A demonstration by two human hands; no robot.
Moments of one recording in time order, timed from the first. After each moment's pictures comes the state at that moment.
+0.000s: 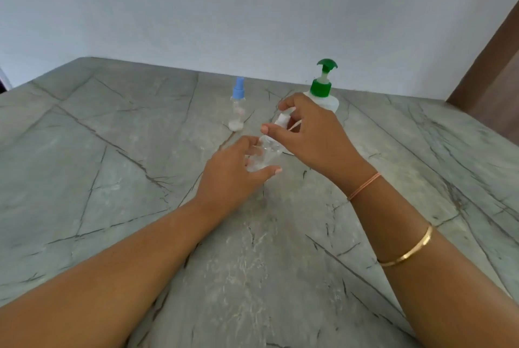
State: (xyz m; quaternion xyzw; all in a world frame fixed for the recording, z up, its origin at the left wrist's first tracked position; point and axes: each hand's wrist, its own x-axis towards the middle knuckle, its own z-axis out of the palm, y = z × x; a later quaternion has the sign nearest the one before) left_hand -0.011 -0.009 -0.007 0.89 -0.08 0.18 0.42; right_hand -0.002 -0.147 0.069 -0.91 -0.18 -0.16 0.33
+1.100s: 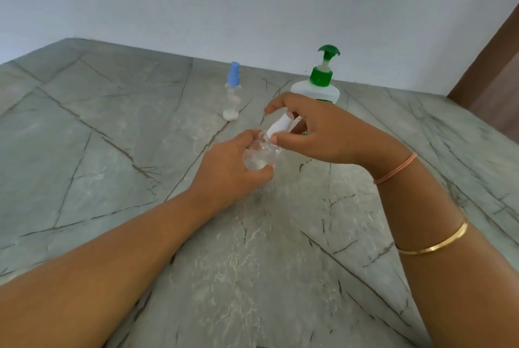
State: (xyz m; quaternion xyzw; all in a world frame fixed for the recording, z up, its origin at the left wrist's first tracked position) left_hand -0.018 -0.014 -0.002 0.89 -0.10 0.13 0.42; right_hand 0.000 -0.168 0.082 -0.93 -0.28 -0.01 0.25
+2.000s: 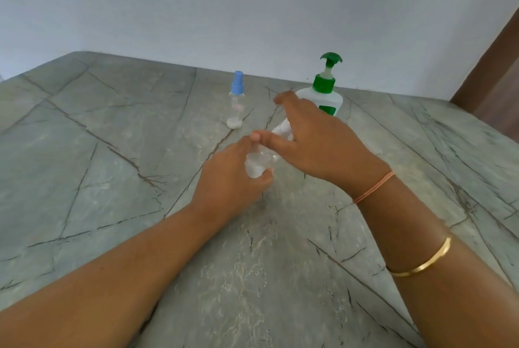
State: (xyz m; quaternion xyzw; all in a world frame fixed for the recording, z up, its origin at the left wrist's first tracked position) left_hand -0.023 -0.014 -0.003 0.91 -0.07 0.17 0.36; right_hand -0.008 -0.146 0.071 -0.96 -0.21 -0.14 0.13
